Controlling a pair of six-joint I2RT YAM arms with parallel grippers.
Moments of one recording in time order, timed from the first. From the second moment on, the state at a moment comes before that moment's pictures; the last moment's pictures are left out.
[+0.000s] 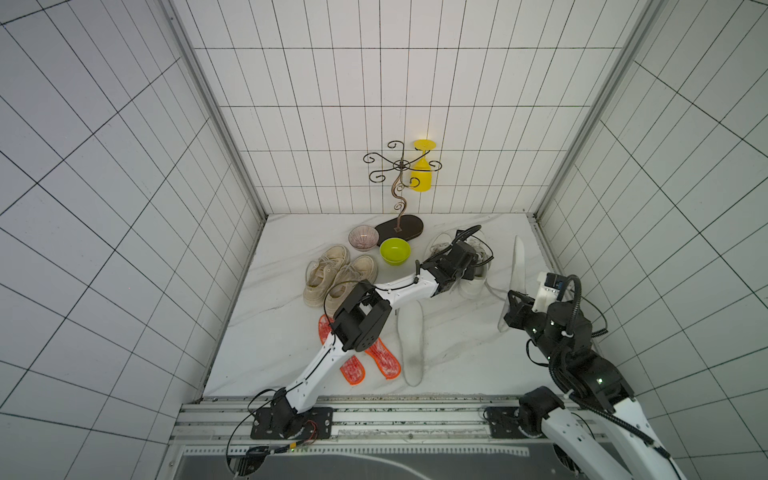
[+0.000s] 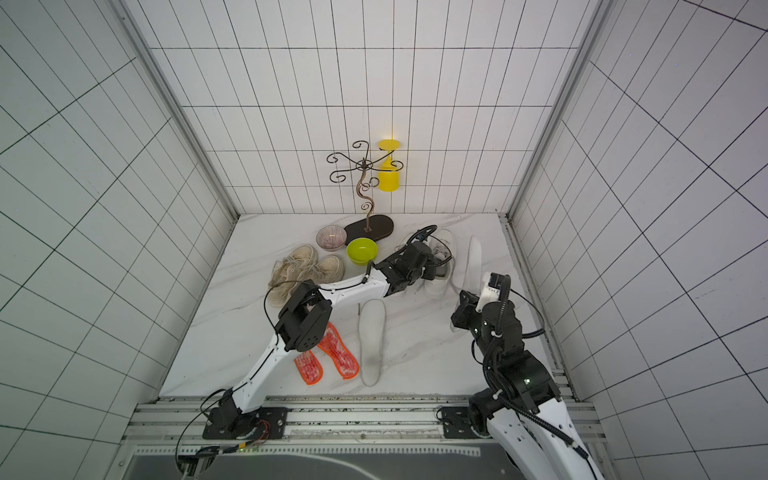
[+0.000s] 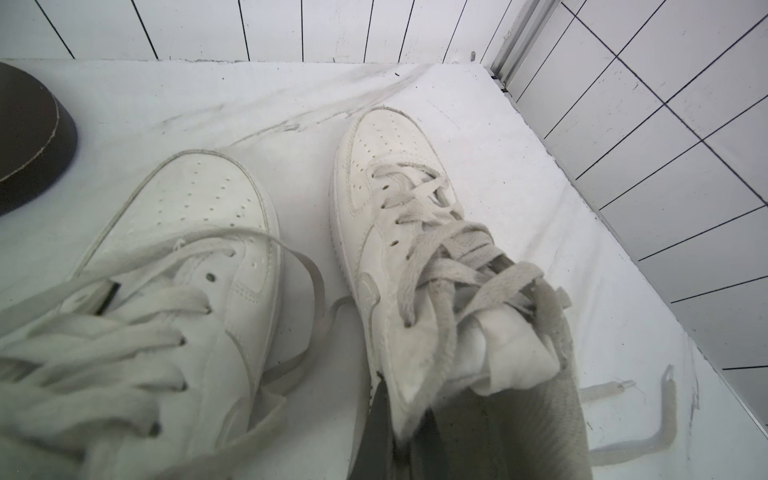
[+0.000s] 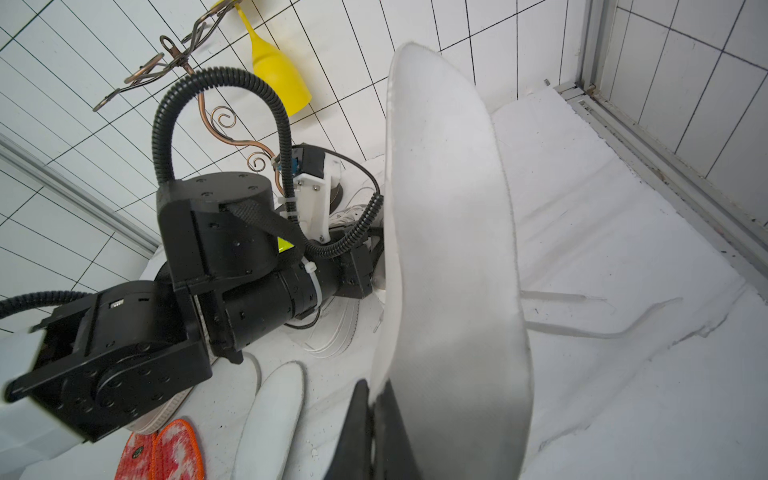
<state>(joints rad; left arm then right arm) -0.90 2.46 2.06 -0.15 -0.19 -0.47 0.40 0.48 0.66 -0.54 0.23 0.52</state>
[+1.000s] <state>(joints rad) -0.62 1.41 1.07 -0.02 -0.21 -0.55 0.91 0.75 0.62 -0.59 0.29 0.67</state>
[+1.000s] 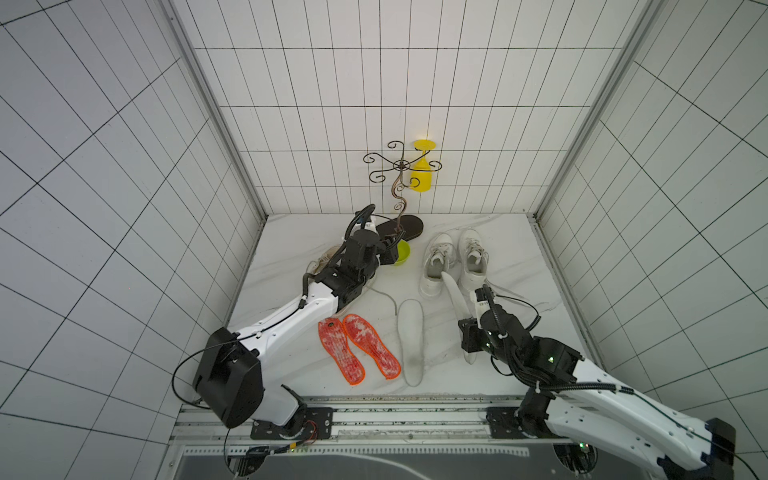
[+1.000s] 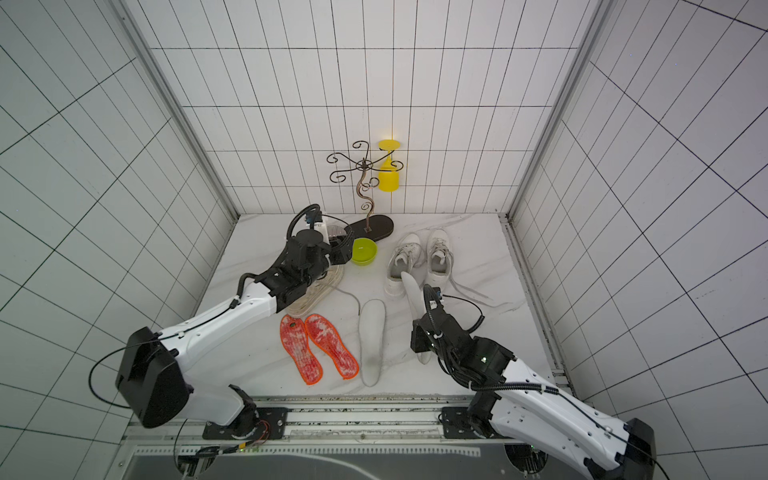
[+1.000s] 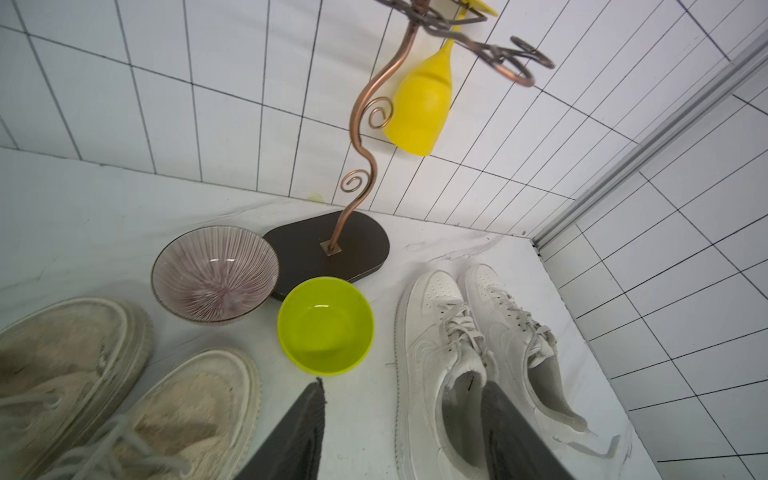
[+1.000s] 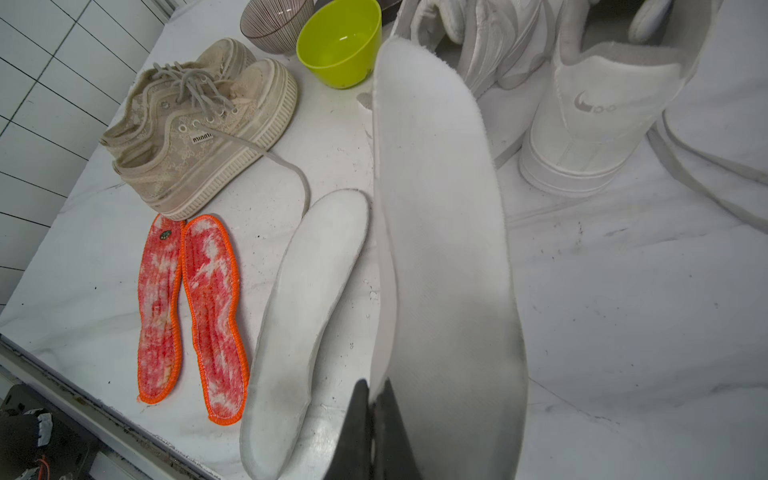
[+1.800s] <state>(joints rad) -0.60 1.16 0.75 0.03 -0.27 -0.54 0.95 1.12 0.51 -0.43 0.23 0.72</state>
